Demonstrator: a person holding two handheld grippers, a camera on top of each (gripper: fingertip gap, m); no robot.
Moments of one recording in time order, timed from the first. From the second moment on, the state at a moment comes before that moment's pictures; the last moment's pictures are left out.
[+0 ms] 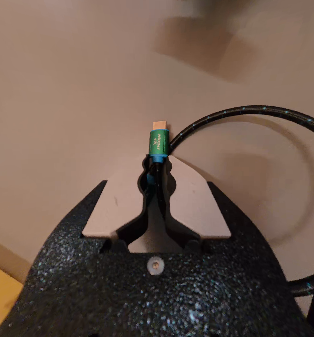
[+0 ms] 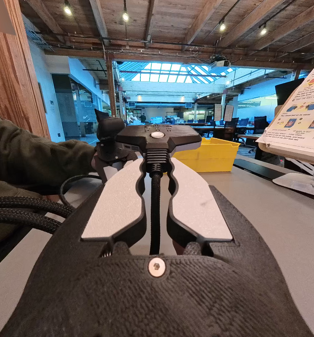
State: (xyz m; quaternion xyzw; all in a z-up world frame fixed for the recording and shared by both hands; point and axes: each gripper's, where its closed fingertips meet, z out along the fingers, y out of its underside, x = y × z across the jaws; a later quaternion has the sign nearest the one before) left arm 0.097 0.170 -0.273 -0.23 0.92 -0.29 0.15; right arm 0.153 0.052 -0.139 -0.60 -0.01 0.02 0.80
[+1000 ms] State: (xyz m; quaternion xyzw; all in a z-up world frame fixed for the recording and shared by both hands) left arm 0.078 0.153 -0.273 -0.23 0.91 -0.32 0.14; right arm 0.150 0.053 -0.140 -0.61 -0.01 0.02 0.79
